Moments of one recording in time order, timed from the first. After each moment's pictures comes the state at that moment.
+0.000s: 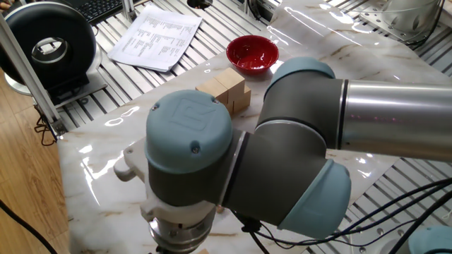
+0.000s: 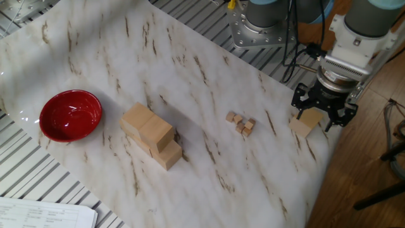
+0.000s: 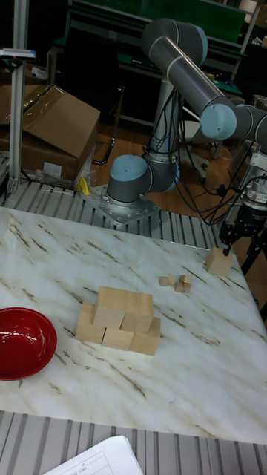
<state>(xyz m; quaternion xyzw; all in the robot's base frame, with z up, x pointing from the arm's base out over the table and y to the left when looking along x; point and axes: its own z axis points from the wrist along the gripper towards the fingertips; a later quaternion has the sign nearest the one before) 0.313 0.339 0.084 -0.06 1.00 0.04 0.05</state>
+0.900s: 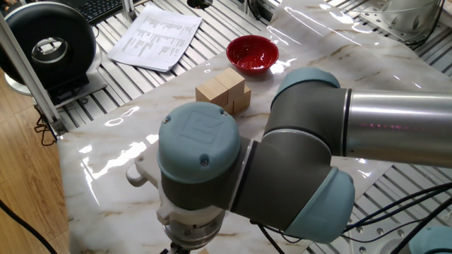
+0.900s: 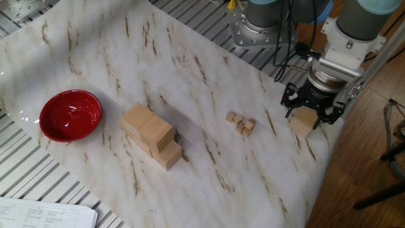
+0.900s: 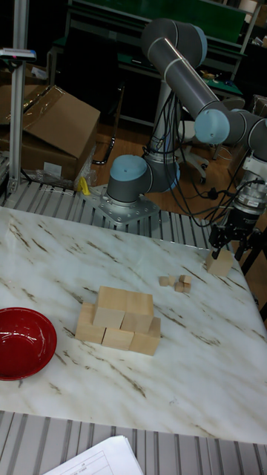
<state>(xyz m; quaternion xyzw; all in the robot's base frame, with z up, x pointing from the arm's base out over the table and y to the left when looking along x) 0.315 0.315 0.067 -0.09 0.99 0.01 0.05</state>
